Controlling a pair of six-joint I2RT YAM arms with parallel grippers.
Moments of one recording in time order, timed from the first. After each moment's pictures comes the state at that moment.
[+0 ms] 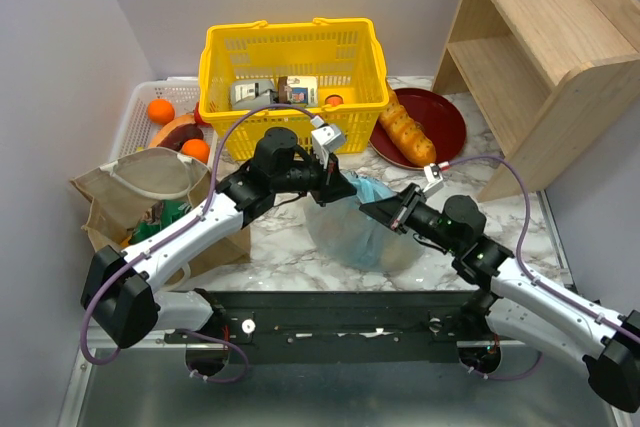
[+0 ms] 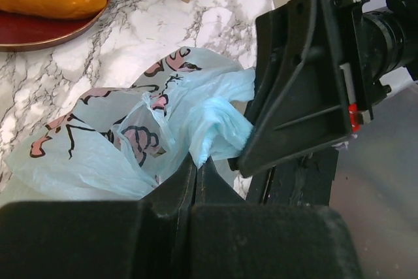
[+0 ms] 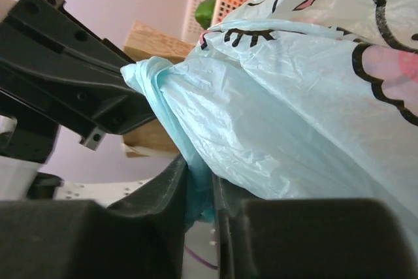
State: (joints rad) left arm -0.70 1.28 1.01 -0.06 0.59 -0.22; right arm 0.71 0.78 0.41 0.28 -0.16 1.14
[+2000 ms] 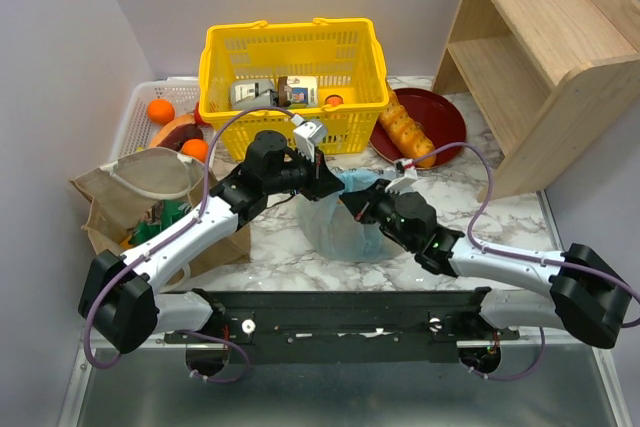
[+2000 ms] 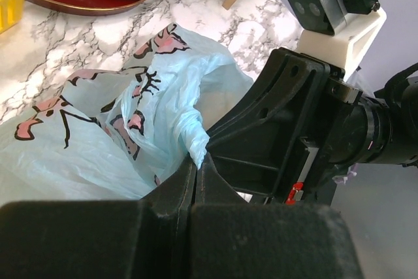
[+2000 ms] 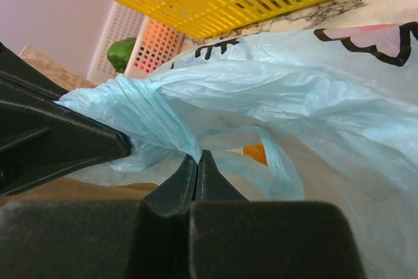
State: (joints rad) left arm -0.63 1.25 0.92 0.00 0.50 -0.38; right arm 0.91 1.19 0.49 0.54 0.28 0.83
